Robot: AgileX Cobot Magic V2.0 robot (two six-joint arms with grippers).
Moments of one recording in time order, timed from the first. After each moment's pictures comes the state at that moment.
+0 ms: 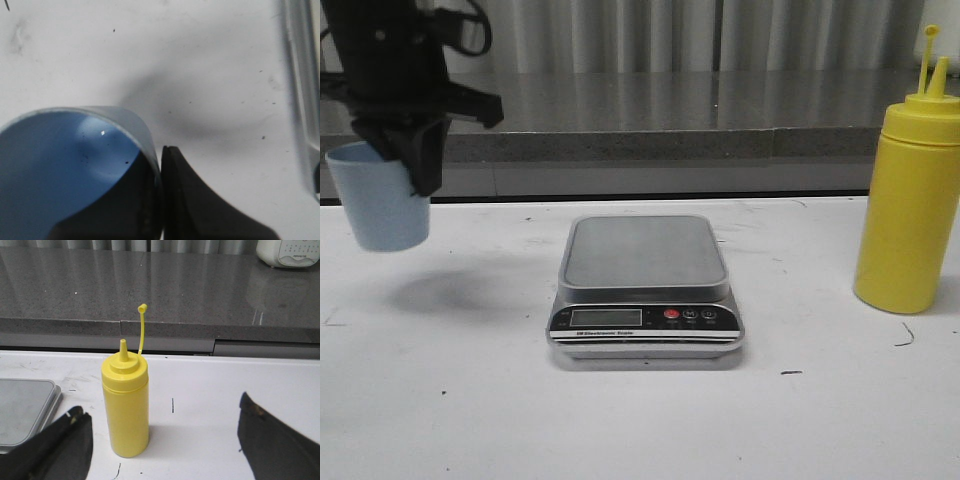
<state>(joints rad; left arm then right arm) -0.35 1.89 -1.63 0.09 1.15 -0.13 0.01 0.37 -0.48 0.03 0.38 0.01</state>
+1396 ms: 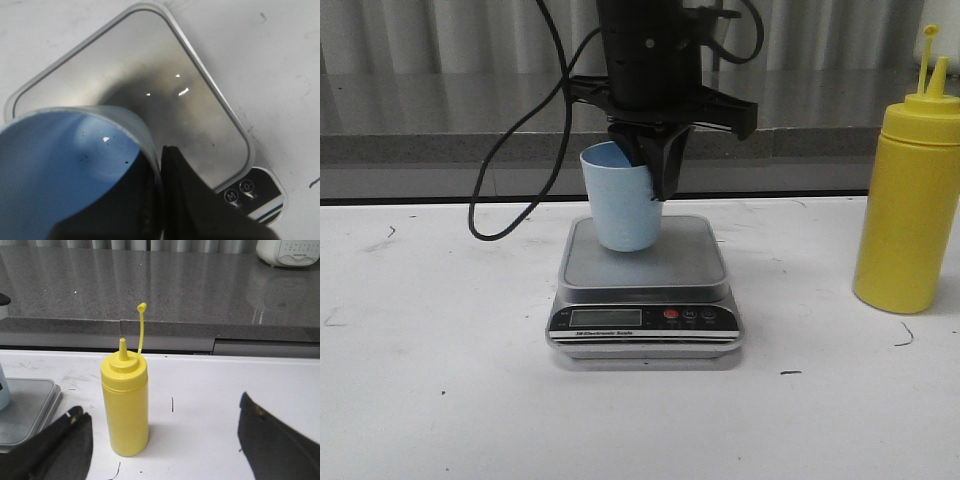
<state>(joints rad) -0.68 2.22 -2.11 0.08 1.22 -0.13 0.01 0.37 -0.48 0.03 0.38 0.01</state>
